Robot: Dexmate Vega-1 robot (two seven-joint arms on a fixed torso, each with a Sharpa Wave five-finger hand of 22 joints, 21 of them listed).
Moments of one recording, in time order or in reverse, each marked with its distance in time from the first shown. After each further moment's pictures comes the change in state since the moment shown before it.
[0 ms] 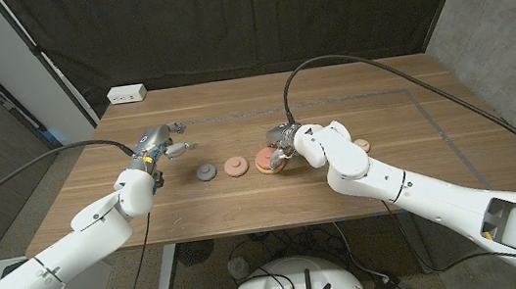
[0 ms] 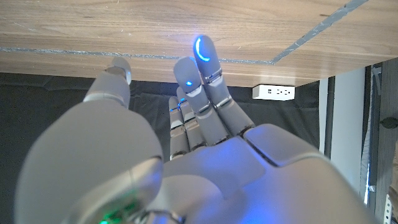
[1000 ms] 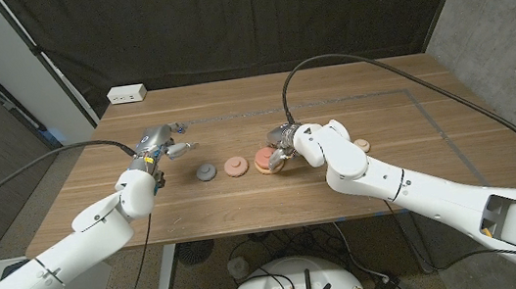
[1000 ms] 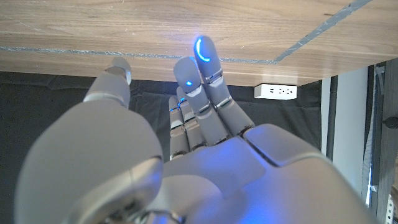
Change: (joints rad) left arm 0.008 -0.002 0.000 -0.012 0.005 0.000 0.006; left_hand 0.000 0.000 0.005 -0.005 0.000 0.000 0.000 0.000 0.005 0.008 0.001 -0.004 0.000 0.000 0.000 0.000 -0.002 -0.007 0.000 0.023 -0.019; right arm 0.021 -0.005 -0.024 -0.003 -0.038 -0.018 0.058; right_hand -0.129 -0.068 0.074 0.069 -0.029 -0.060 -0.088 -0.081 0.006 -0.069 -0.070 -0.080 -0.009 -0.093 0.043 -0.038 -0.012 -0.047 0.018 -0.008 -0.023
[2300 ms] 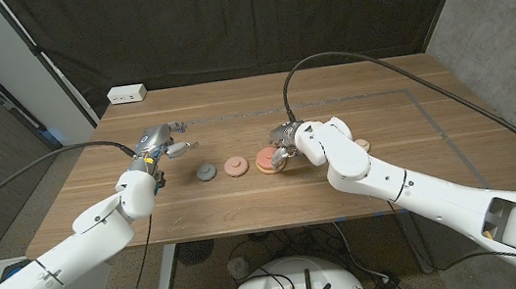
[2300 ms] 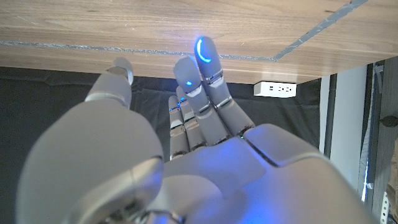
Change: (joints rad) left arm 0.006 -0.011 -0.008 -0.002 0.005 -0.001 0.012; left_hand 0.005 0.005 0.004 0.004 0.000 0.010 0.000 0.000 0.000 0.007 -0.004 0.000 0.000 0.000 0.000 0.000 0.000 0.000 0.000 0.013 -0.009; right arm -0.031 -0.001 0.045 -0.030 -0.050 0.017 0.039; right_hand -0.011 -0.039 0.008 0.008 -0.060 -0.109 0.048 0.007 -0.004 -0.093 0.043 0.013 -0.053 -0.057 0.025 -0.052 -0.011 -0.055 0.020 -0.011 -0.006
